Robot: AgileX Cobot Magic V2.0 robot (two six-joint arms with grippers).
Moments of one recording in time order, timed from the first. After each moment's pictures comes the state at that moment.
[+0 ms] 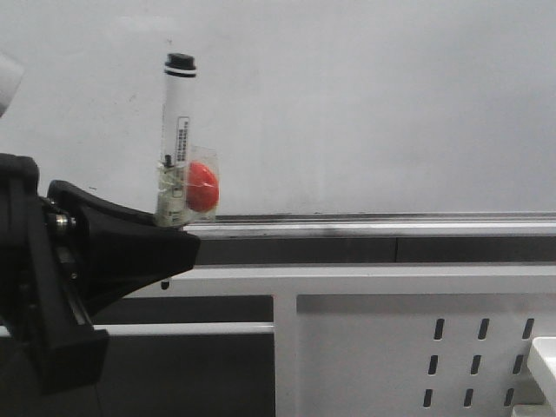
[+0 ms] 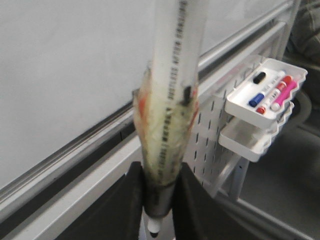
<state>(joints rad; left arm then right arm) -0.70 1.46 -0.25 0.29 -0.85 -0.06 0.83 0.59 -0.50 -0.31 0.32 0.25</state>
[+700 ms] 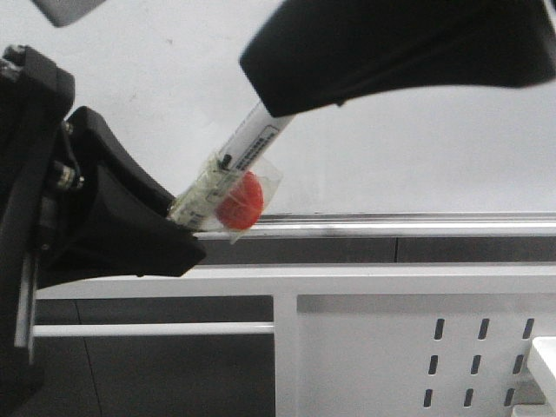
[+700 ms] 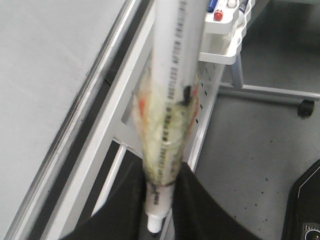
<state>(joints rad) -0.99 1.17 -0.54 0.50 0.13 -0.08 1.04 0.96 -0.69 -0.46 0.29 0.24</state>
